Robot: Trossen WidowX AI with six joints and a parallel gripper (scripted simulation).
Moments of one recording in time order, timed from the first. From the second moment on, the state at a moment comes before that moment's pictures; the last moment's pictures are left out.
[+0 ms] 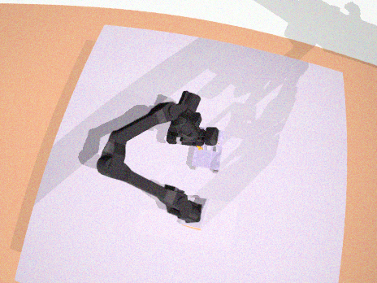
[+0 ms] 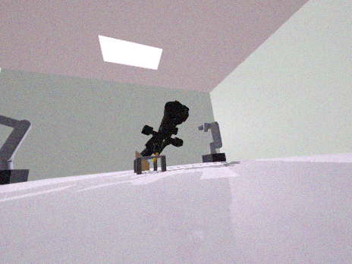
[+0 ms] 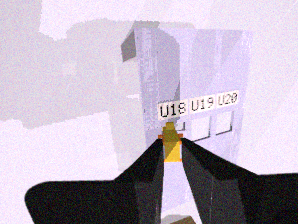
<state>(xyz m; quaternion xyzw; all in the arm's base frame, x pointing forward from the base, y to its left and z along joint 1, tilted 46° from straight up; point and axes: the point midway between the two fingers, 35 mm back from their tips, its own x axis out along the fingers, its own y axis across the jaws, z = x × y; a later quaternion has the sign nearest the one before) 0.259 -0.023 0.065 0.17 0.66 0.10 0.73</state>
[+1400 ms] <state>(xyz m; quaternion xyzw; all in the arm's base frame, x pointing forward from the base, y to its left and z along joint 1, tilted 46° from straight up) 0.260 -0.025 0.065 0.19 0.65 0.12 0.72</state>
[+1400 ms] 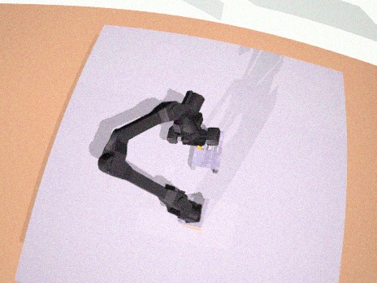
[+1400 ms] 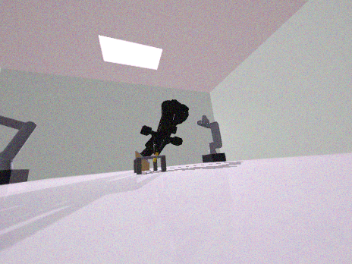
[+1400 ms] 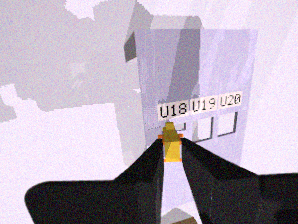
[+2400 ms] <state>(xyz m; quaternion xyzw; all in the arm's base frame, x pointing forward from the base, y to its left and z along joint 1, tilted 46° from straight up) 0.260 -0.028 0.063 0.21 0.65 0.15 0.72</state>
